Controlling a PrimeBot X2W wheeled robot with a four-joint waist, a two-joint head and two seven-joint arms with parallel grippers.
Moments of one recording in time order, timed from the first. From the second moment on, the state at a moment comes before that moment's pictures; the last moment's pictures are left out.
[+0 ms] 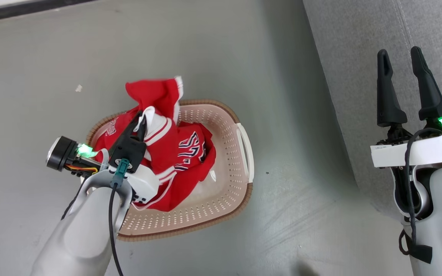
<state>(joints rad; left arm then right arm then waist) -0.62 0.09 -0.39 0.61 0.02 0.11 -0.25 -0.39 -0.04 -0.05 -0.02 0.23 0.12 -0.26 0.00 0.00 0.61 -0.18</state>
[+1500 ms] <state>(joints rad) -0.50 0.20 -0.42 0.09 -0.03 0.00 -0.25 -0.23 -0.06 -0.02 0.01 0.14 0.12 -0.26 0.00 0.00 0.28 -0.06</state>
